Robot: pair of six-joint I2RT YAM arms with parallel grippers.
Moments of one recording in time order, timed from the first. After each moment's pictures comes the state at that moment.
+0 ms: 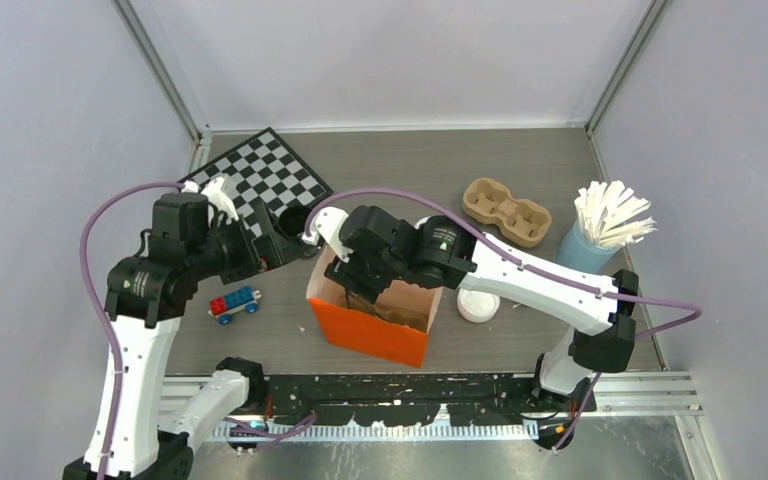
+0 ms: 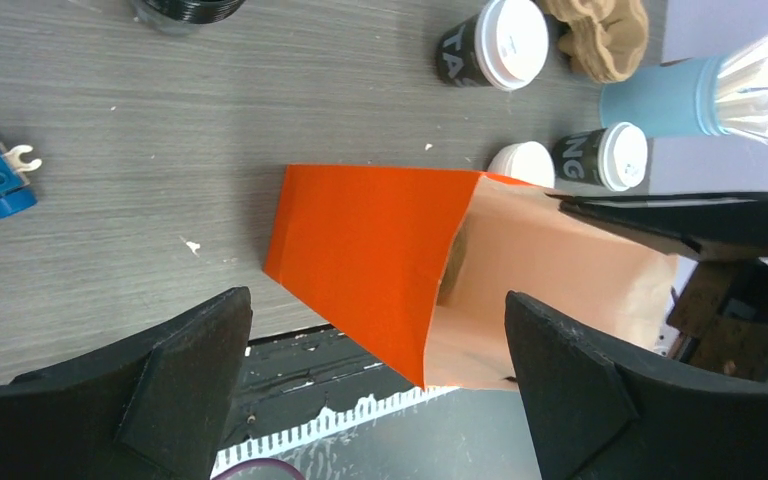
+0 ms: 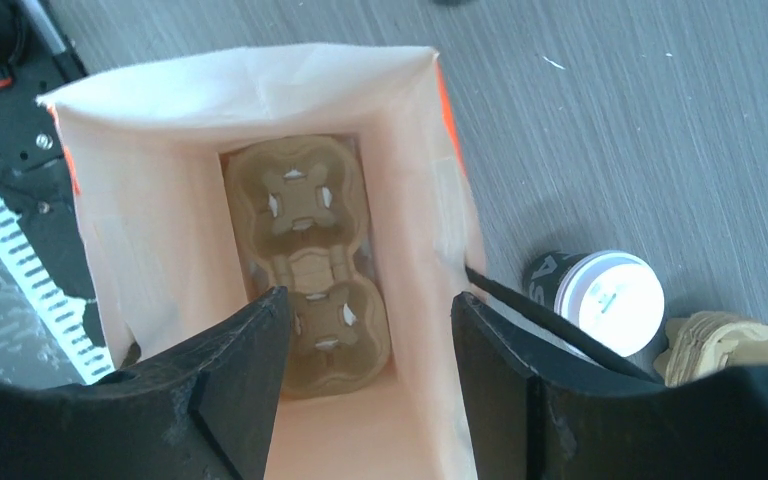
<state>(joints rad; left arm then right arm) -0.20 0.89 1.40 -1.23 0.27 -0.53 1.23 1.61 1.78 -0.99 0.19 -0.06</state>
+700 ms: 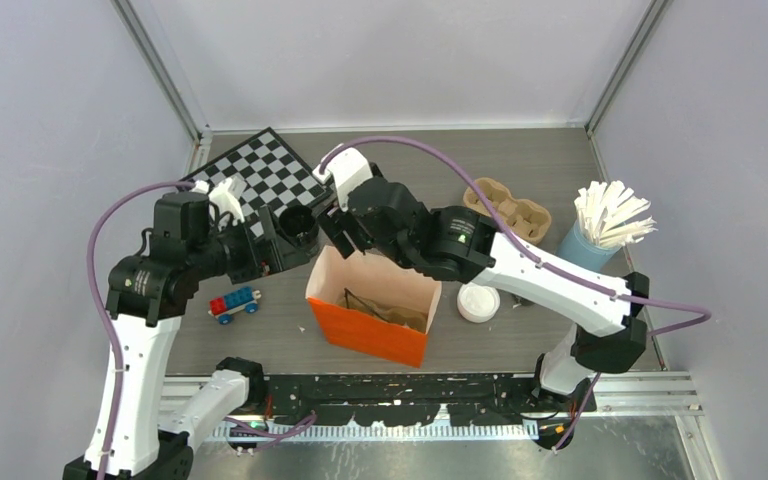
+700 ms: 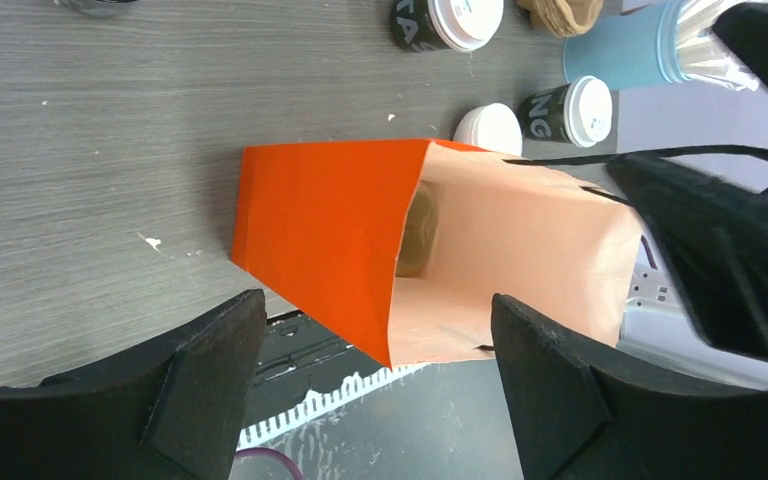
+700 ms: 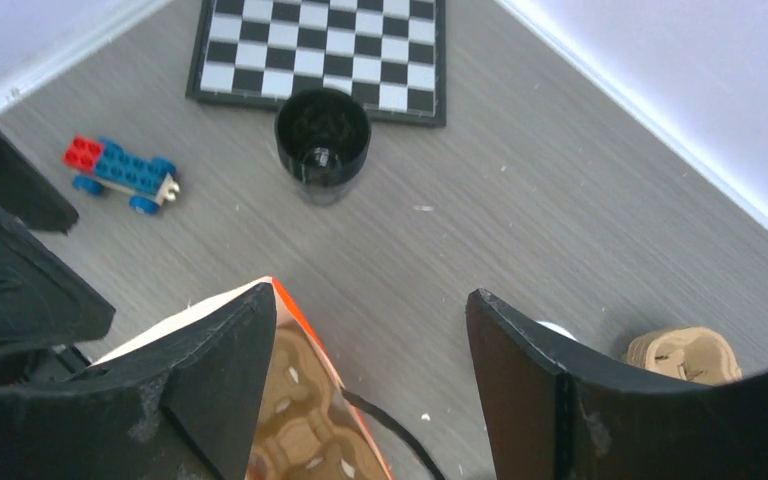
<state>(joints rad) -0.20 0.89 1.39 -1.23 0.39 -0.50 1.23 1.62 1.88 -0.75 0.51 0.08</state>
